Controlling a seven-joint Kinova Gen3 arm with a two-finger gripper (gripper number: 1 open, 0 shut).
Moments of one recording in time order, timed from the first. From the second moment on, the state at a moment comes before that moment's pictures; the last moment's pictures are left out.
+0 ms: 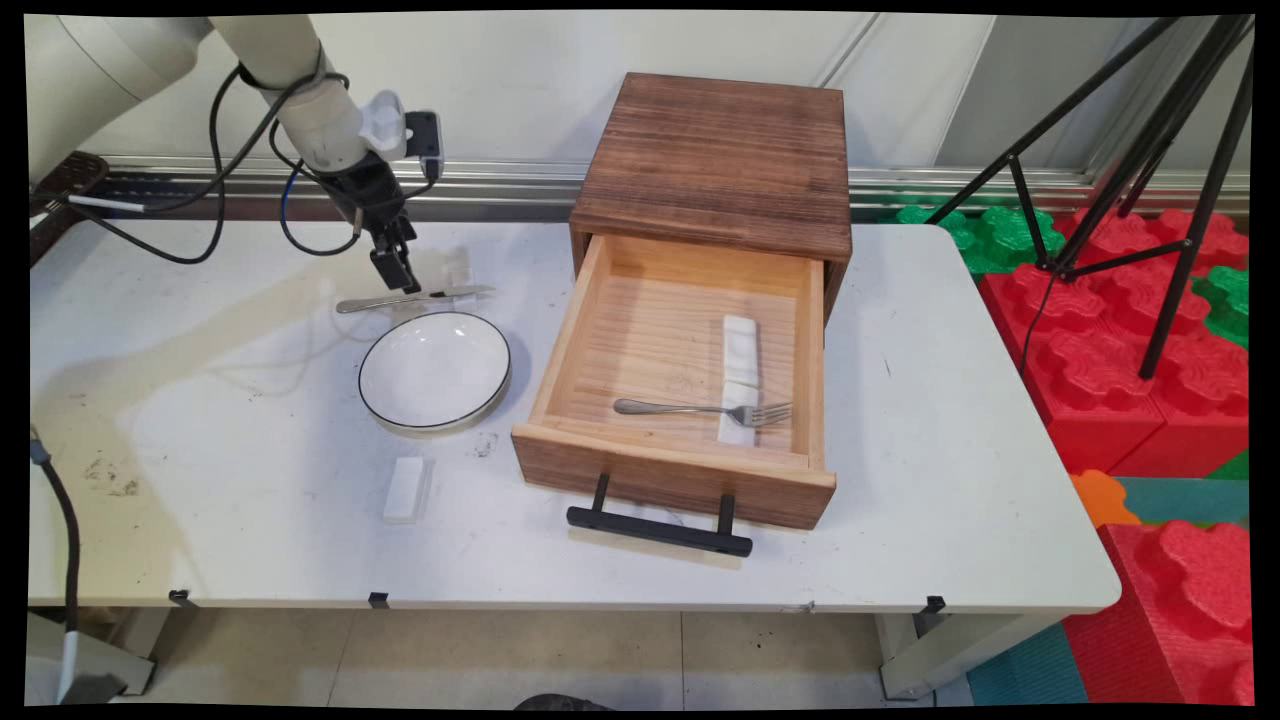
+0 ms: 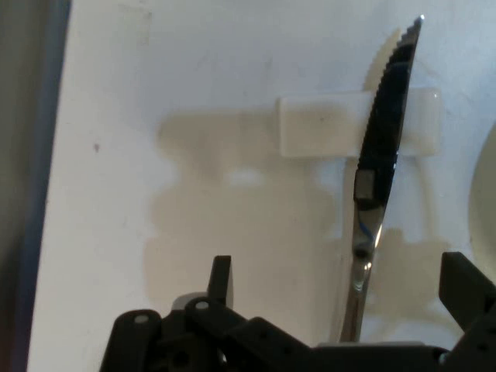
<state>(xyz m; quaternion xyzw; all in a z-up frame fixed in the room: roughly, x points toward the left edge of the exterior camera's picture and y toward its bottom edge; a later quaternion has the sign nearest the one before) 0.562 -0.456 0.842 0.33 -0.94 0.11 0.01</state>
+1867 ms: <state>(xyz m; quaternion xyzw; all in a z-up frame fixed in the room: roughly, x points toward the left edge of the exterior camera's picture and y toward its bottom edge) 0.570 -0.467 0.803 0.34 -0.94 0.07 0.03</state>
